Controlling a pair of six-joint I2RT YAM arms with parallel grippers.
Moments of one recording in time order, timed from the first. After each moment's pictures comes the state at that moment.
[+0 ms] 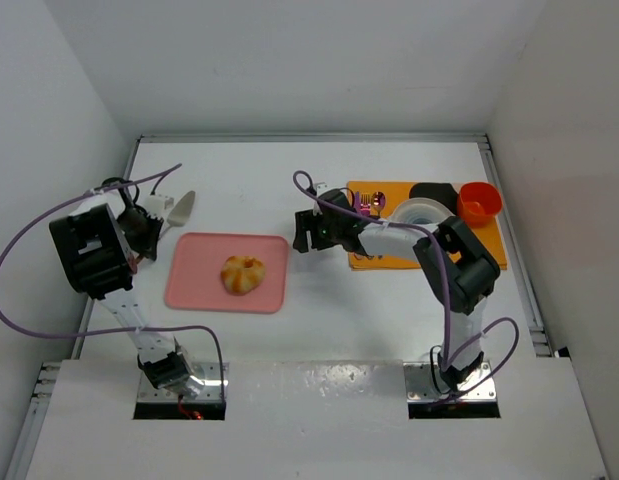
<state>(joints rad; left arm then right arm) 0.44 1.95 1.35 -0.83 0.17 0.73 0.65 1.91 1.09 0.07 -0.09 0.38</state>
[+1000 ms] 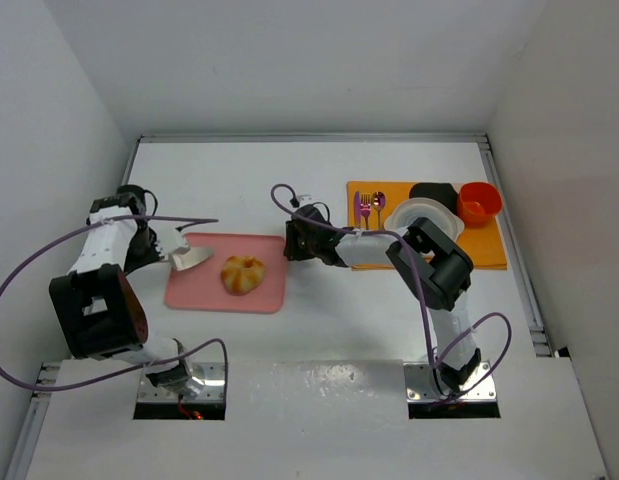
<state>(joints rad) 0.30 1.47 1.11 -1.08 -0.27 1.32 0.78 2.05 1.15 0.14 0.06 0.54</state>
